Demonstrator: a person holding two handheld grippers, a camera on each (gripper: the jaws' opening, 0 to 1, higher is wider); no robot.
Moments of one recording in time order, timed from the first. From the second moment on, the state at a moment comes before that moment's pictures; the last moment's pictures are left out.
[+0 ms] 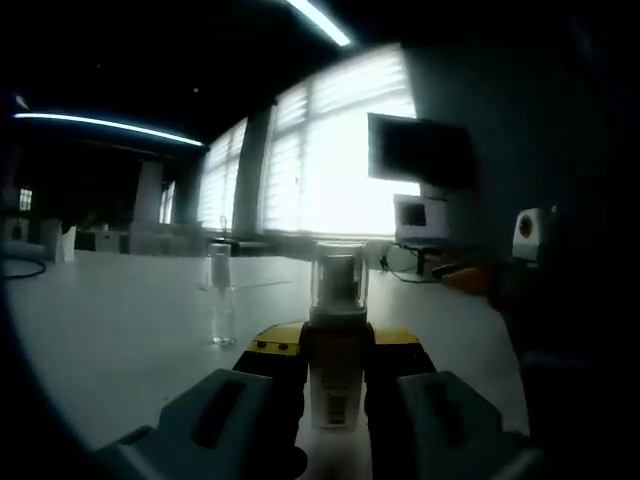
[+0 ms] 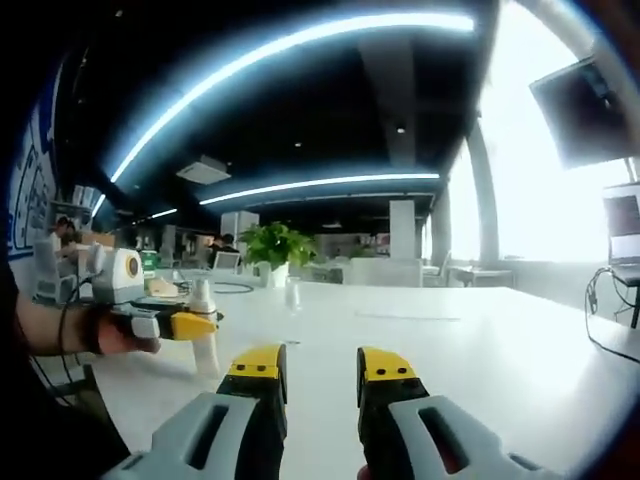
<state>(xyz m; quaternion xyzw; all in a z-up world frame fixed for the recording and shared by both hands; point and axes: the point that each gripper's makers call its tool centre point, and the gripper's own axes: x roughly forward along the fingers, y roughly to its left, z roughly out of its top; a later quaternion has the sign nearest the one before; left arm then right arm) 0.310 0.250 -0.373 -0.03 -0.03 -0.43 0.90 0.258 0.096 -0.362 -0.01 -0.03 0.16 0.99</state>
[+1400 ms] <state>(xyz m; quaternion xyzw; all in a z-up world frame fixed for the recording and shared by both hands) 0.426 0.140 -0.338 -0.06 -0.08 -0.36 0.93 0.258 0.056 -0.367 0.02 -0.02 0.13 0.99</state>
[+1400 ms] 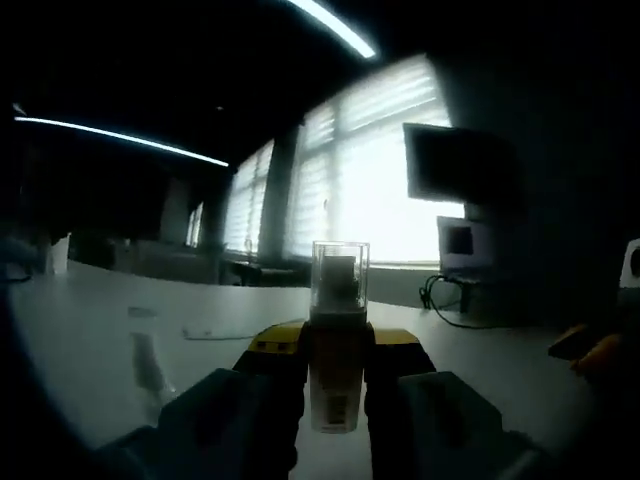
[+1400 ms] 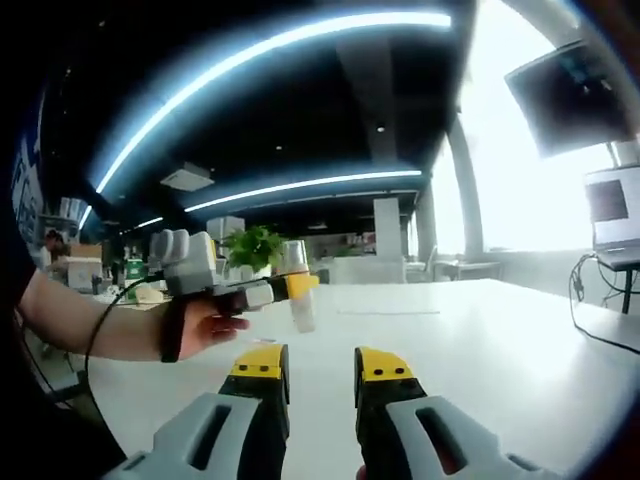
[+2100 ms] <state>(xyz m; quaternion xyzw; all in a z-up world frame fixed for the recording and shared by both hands) 0.457 0.122 -0.370 -0.04 -0.05 -0.33 0.94 0.259 0.041 -0.373 0.03 -0.02 0.12 0.99</state>
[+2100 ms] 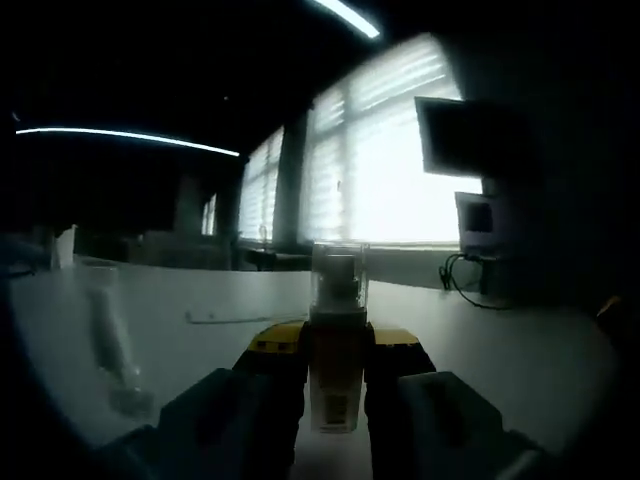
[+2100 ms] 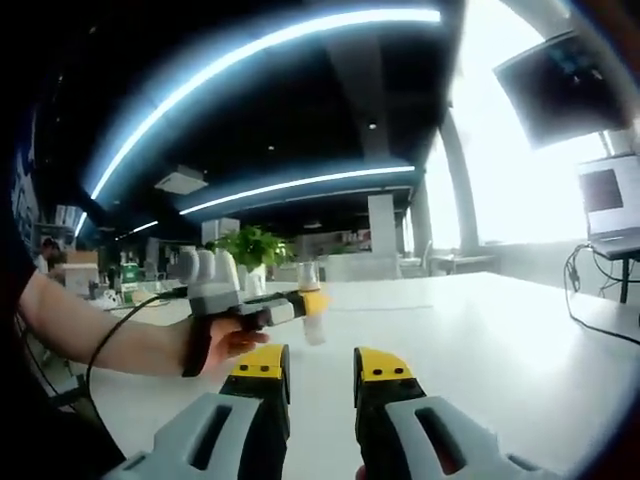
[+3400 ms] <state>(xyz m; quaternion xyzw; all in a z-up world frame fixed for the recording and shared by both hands) 0.453 0.117 -0.386 -0.02 -0.04 -0.34 0.94 0.259 0.044 -0.376 0.04 -0.02 0.13 0.99</state>
